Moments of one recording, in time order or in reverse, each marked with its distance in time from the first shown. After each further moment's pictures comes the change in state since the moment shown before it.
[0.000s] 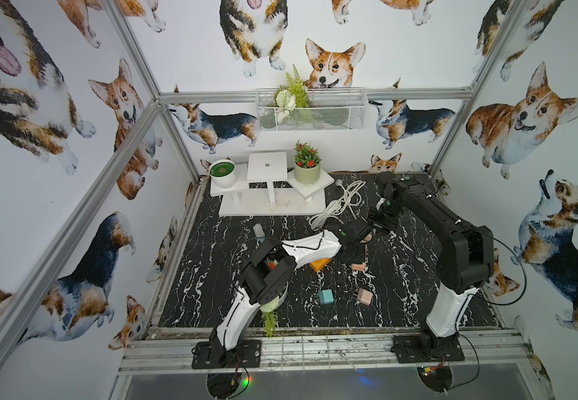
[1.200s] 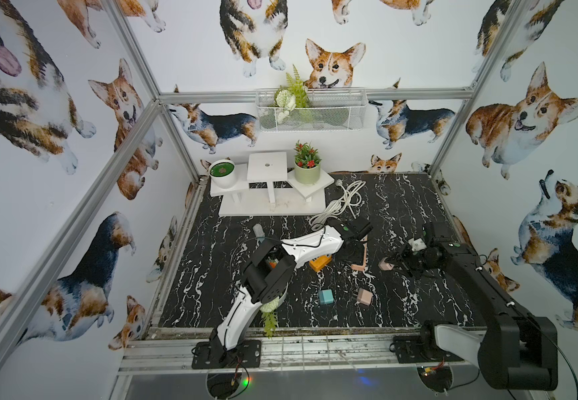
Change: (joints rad) left arm 0.003 0.002 0.132 -0.205 -0.033 0.078; right arm -0.303 -0.693 -0.955 0.531 -0.339 0.111
